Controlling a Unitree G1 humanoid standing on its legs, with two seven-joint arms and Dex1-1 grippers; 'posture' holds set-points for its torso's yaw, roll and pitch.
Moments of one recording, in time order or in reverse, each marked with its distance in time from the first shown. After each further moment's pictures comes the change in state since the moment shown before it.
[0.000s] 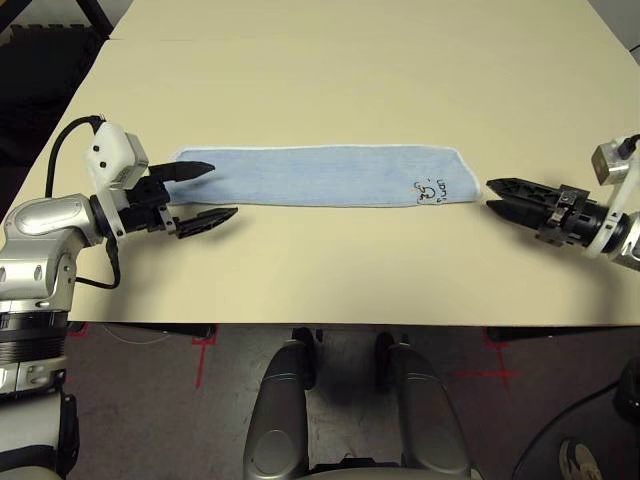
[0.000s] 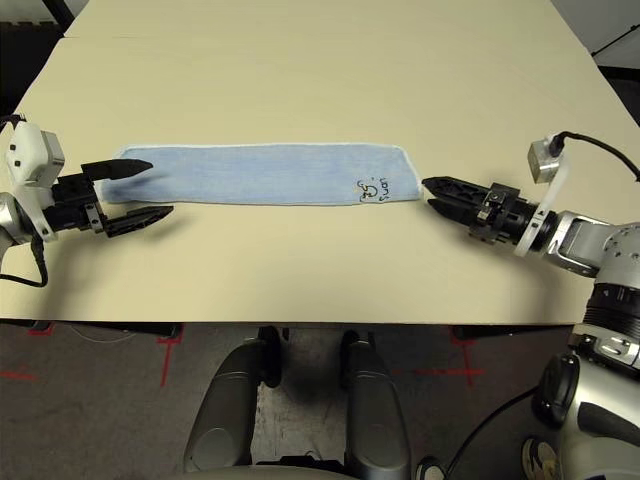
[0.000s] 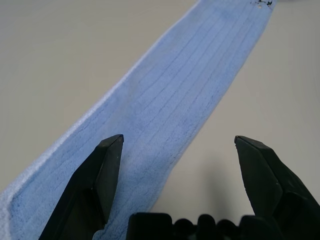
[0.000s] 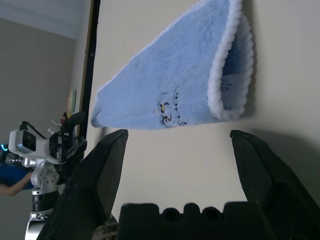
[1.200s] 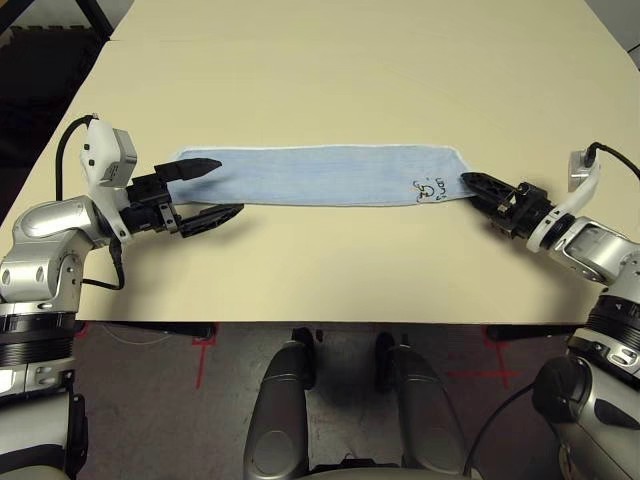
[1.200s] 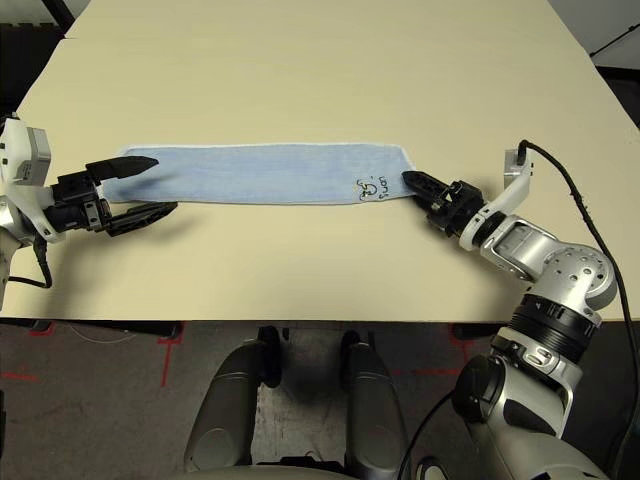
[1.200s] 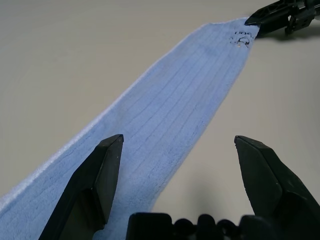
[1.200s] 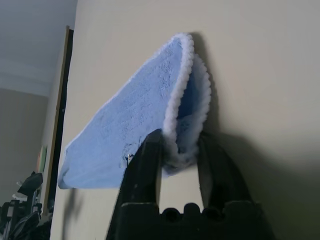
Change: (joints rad) left arm 0.000 -0.034 0.019 -0.007 -0.093 0.024 -0.023; right arm -0.007 0.248 -0.097 -0.097 0.038 -0.203 -0.374
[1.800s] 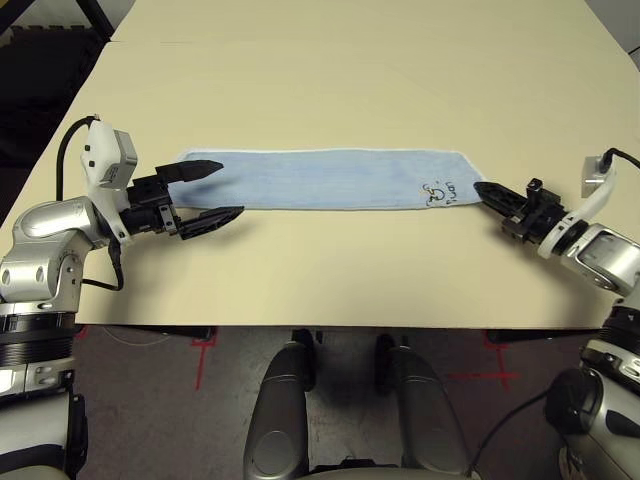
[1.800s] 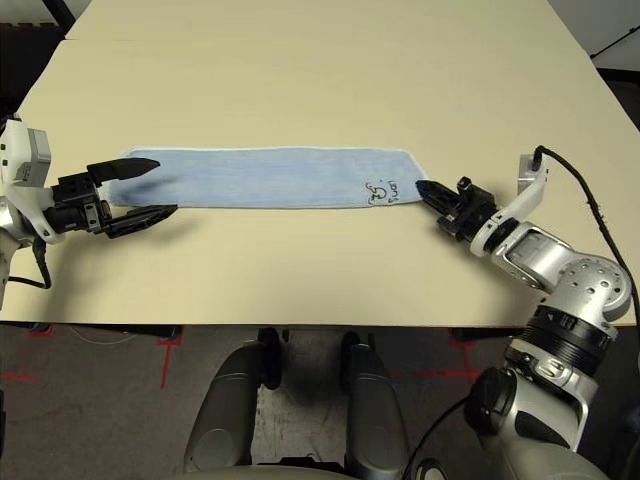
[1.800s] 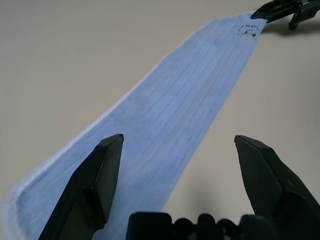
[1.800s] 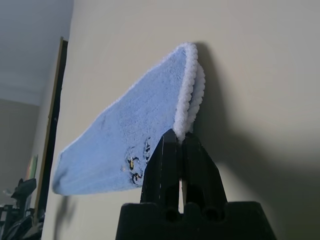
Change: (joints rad) left arm 0.000 0.001 -0.001 0.001 0.002 0.000 -0.020; right arm 0.099 -0.115 -0.028 -0.014 0.115 -0.018 -0.035
